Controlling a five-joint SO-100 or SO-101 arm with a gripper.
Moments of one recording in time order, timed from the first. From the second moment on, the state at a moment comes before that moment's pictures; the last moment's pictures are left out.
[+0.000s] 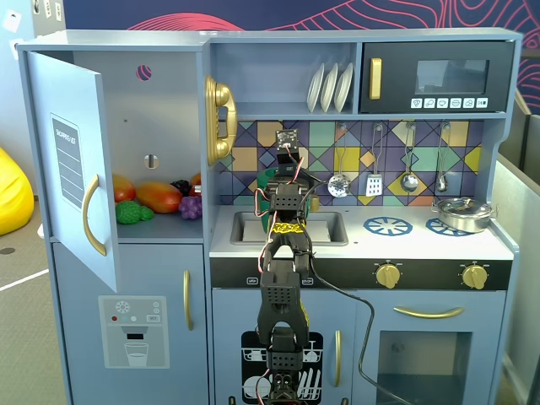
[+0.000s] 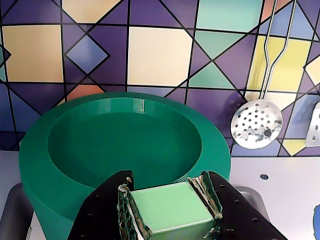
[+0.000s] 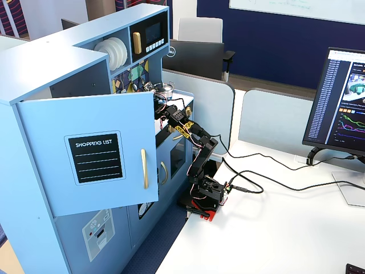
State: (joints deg) arm 3.9 112.8 82.2 29.5 -98.6
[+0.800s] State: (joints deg) arm 2.5 119.8 80.5 25.0 -96.7
